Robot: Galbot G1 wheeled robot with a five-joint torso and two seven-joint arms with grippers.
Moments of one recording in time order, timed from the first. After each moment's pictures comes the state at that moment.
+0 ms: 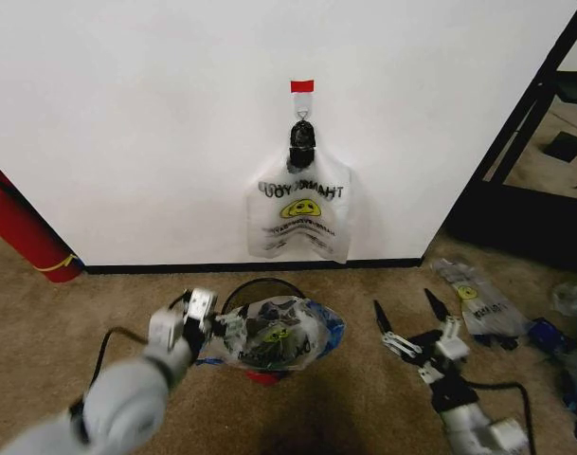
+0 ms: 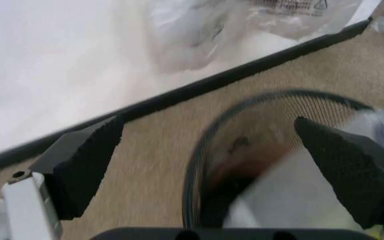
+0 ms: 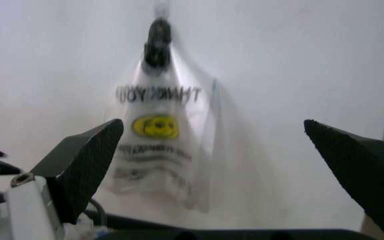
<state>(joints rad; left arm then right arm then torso) 0.95 -0.70 -0.05 -2.09 -0.91 0.57 -0.32 -1.88 1.30 0.65 2.18 0.30 0.52 -0.22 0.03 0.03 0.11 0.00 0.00</state>
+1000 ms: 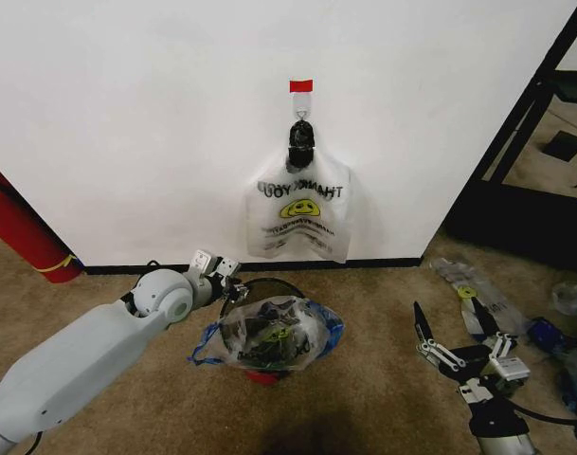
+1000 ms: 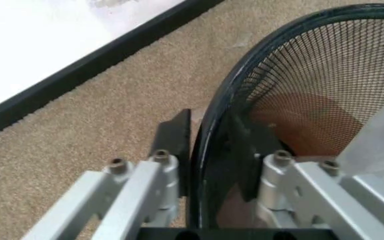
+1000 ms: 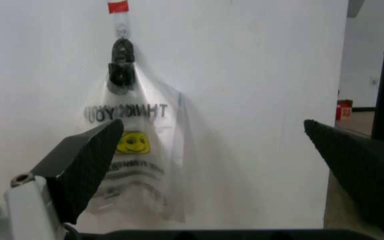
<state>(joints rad) 0.56 -0.73 0.27 -1.76 -0.96 0.74 -0.07 -1.93 1.36 0.70 2.27 0.36 0.46 -0.17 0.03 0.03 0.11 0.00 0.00</state>
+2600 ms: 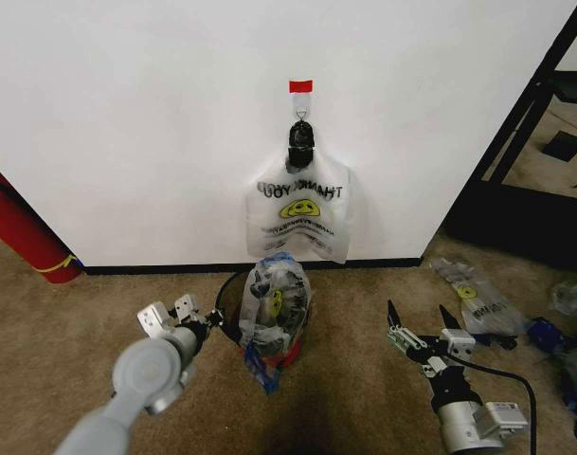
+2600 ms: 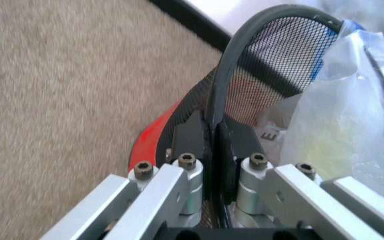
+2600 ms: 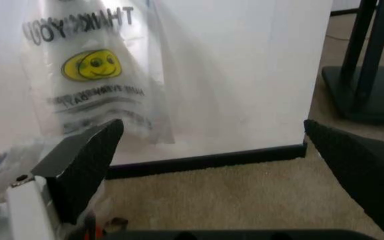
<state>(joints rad) 1.24 -1.05 -0.27 -2.05 -1.33 0.31 -0.72 -1.82 1.26 0.48 2.31 0.30 0.04 0.22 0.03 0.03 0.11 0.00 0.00</state>
